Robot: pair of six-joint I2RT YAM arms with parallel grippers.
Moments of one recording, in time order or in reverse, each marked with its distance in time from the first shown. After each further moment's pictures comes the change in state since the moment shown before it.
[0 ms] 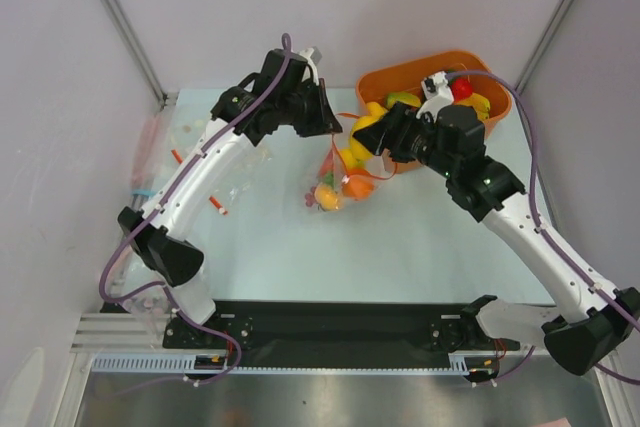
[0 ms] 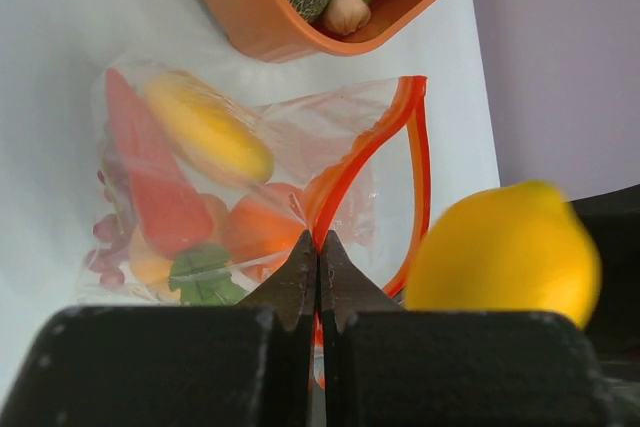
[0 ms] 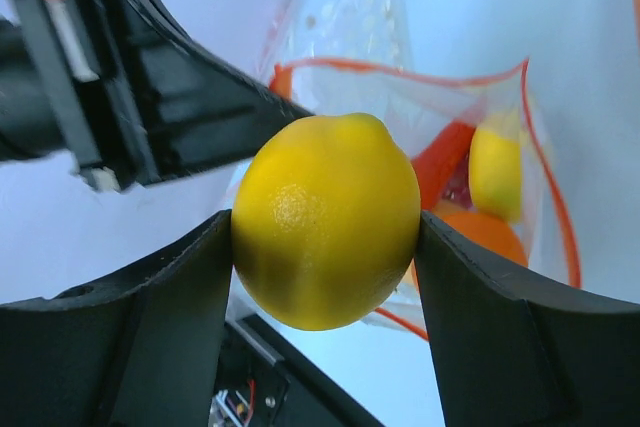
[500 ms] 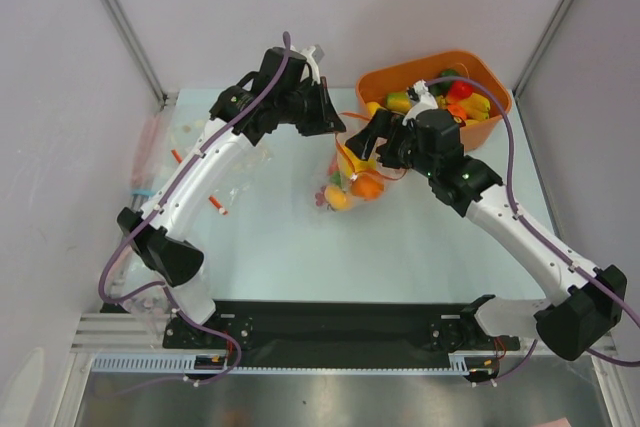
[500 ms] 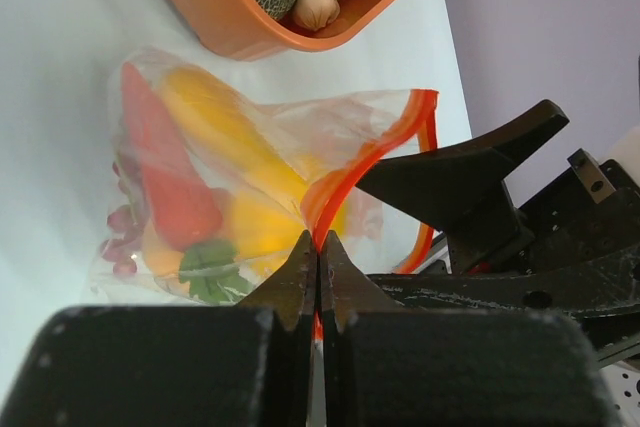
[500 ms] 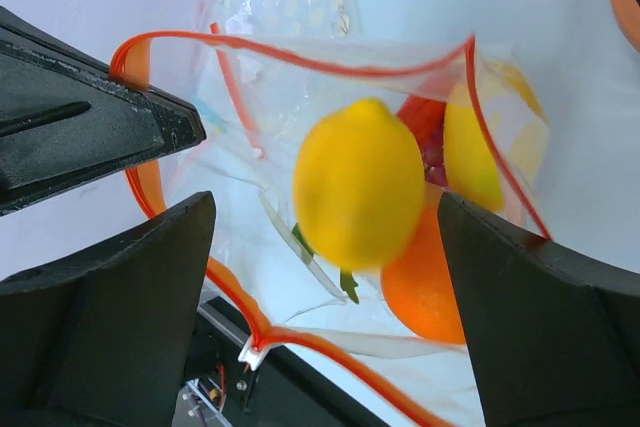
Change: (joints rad) left arm 0.001 0.000 0.021 0.014 0.058 0.001; right arm 0.041 0.084 -0.069 0.018 0.069 -0.009
